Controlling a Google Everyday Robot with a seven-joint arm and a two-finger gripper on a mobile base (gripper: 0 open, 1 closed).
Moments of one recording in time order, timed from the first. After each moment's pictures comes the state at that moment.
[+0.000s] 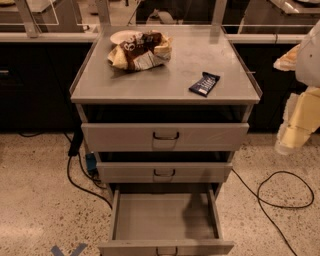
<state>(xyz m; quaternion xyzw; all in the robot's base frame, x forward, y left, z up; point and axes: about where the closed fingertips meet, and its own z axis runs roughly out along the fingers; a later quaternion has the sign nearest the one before) 0.438 -0.217 0.976 -0.60 0.78 -0.03 0.16</state>
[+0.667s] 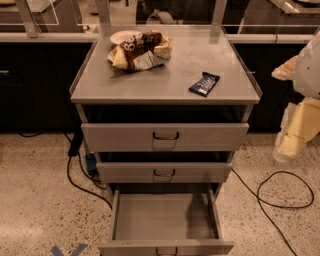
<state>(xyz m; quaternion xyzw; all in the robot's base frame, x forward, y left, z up) 0.438 -0.218 0.958 -0.60 0.78 -0.02 0.16</state>
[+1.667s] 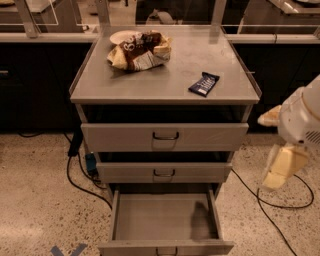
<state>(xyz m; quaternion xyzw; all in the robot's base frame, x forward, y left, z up) 0.421 -0.223 0.870 -0.60 0.78 0.02 0.14</state>
